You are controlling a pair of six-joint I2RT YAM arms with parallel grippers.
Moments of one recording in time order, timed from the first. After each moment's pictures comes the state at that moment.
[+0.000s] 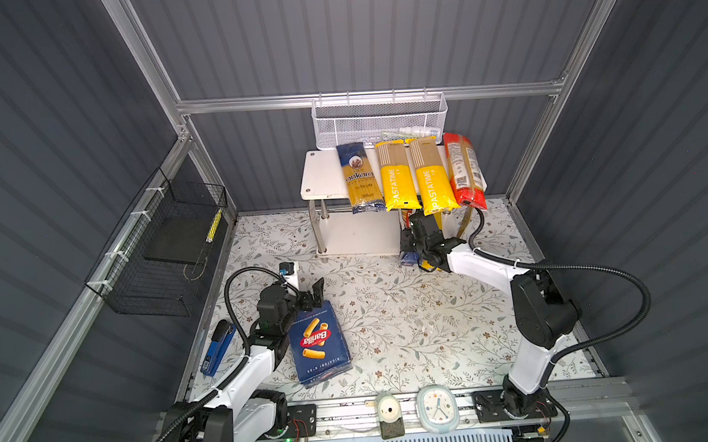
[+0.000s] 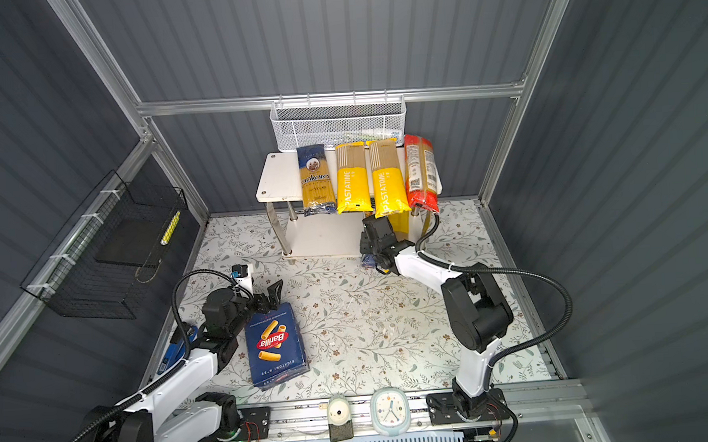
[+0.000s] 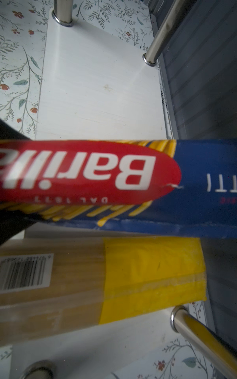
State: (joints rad) left arm -0.22 1.05 0.33 0.40 0.12 -0.11; right arm 0.51 1.83 1.28 -0.09 0.26 0.45
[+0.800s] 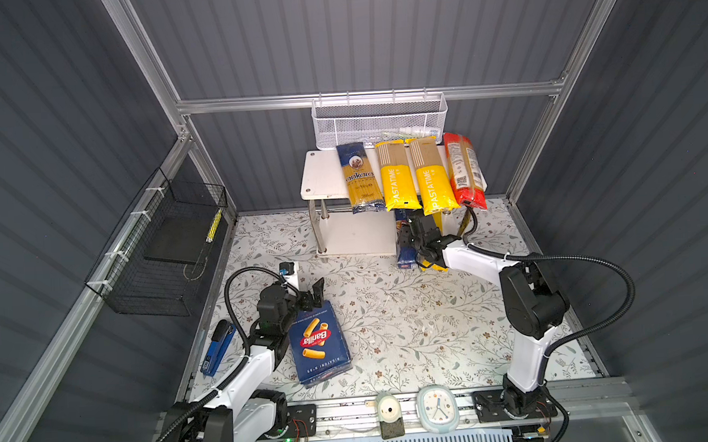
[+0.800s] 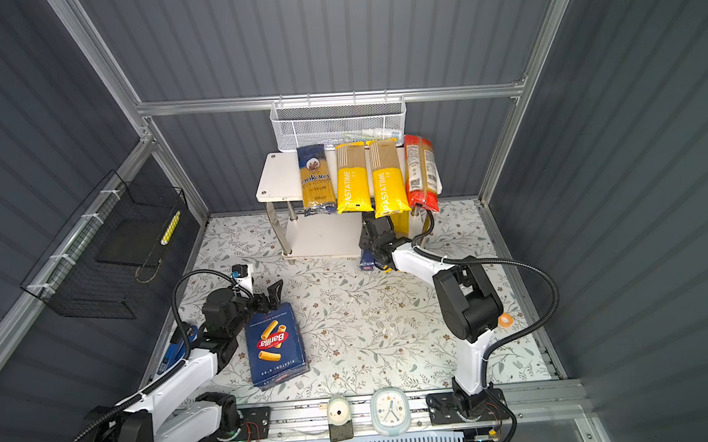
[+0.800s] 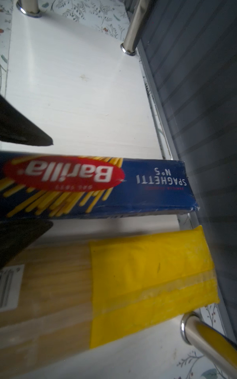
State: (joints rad) left arm -0.22 1.05 0.33 0.40 0.12 -0.11; right arm 0.48 1.90 1.32 -0.03 0.25 0.55
